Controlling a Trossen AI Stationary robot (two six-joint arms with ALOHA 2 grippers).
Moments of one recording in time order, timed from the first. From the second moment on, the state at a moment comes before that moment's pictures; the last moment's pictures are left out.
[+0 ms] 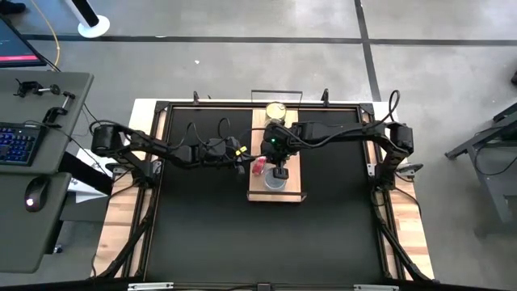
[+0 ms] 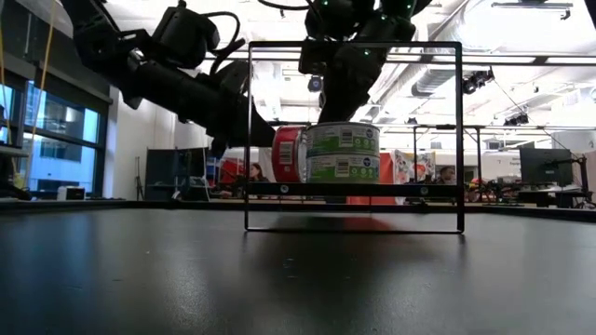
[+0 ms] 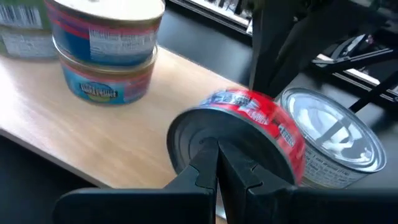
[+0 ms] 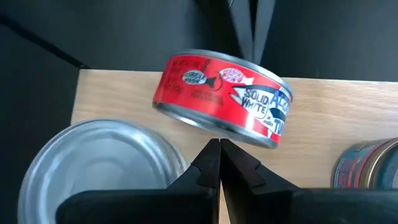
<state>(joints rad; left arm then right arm) 0.13 1.56 0.56 0.62 -0.08 -0.34 -0.16 1.79 1.38 -0.62 -0.15 -0.17</state>
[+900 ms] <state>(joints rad) 0.13 1.64 0.62 0.75 -0.07 -0.35 -0.19 1.79 1.38 -0.65 -0.09 -0.07</state>
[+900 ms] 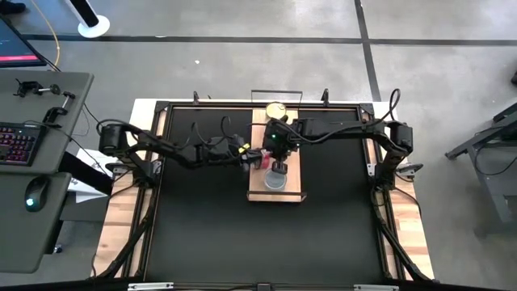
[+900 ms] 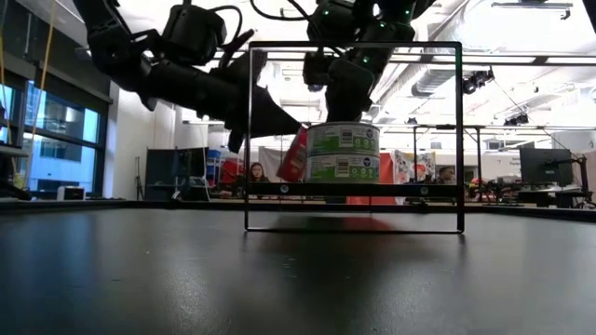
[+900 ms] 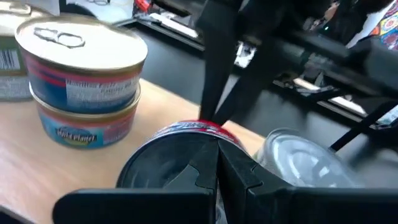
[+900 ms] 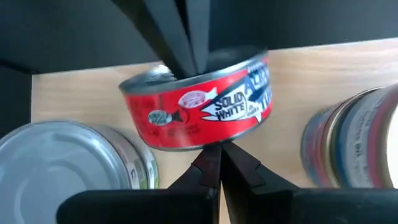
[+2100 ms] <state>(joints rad) 0.17 1.30 0.55 0.07 -0.03 -0.05 -0.30 1.49 1.46 -1.07 0.01 -0.09</state>
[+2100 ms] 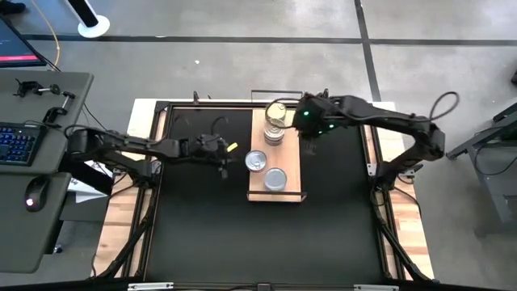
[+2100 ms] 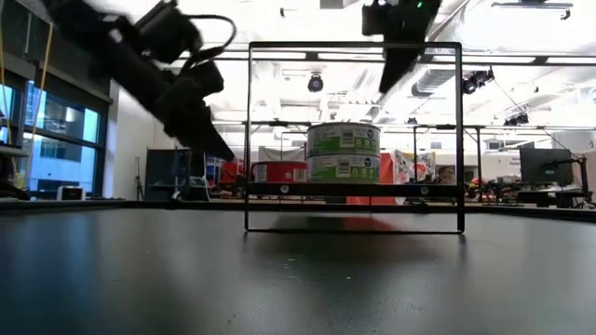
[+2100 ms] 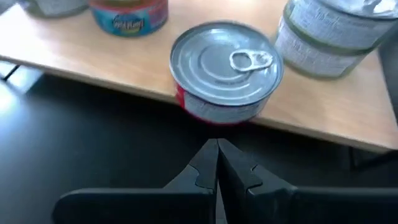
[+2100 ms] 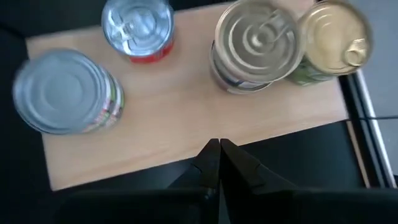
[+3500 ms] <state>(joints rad) 0.19 1.75 0.58 0.74 0.00 -0.02 -0.03 1.09 1.46 -1.34 0.30 0.47</state>
